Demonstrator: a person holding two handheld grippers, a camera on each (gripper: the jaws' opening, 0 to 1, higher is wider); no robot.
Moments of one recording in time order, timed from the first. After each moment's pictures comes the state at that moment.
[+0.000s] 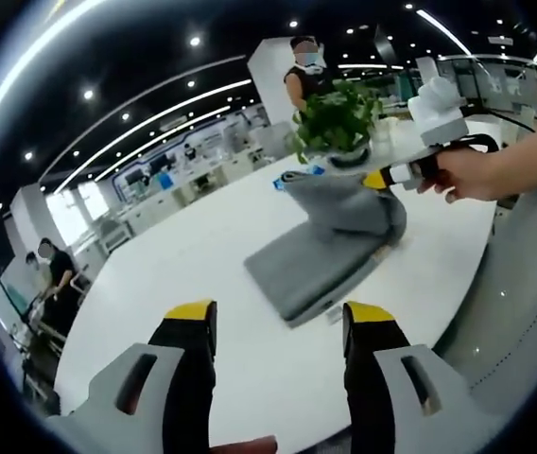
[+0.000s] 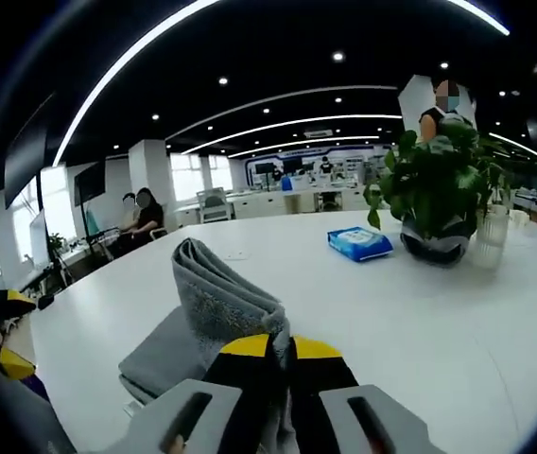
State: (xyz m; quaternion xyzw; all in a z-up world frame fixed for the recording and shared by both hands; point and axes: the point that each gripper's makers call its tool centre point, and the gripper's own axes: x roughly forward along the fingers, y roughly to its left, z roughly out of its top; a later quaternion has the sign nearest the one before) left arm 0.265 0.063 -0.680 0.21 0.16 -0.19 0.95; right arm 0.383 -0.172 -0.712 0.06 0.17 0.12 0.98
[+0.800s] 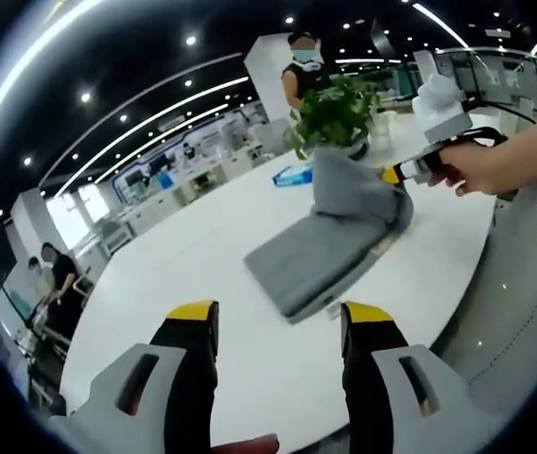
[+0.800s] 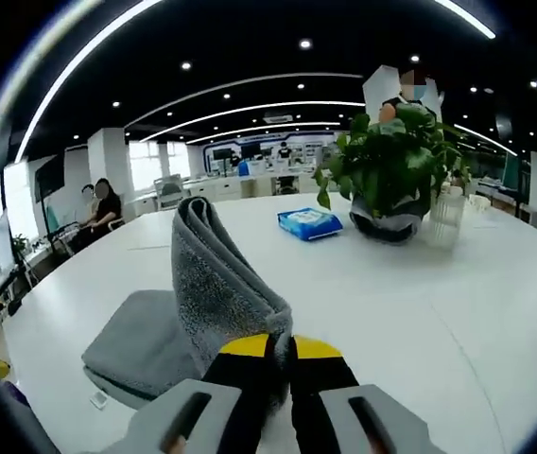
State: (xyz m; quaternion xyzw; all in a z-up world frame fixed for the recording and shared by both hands) left arm 0.263 0.061 -0.681 0.22 0.16 -0.19 0.94; right arm 0.374 -0.221 -0.734 0.06 0.21 0.01 0.98
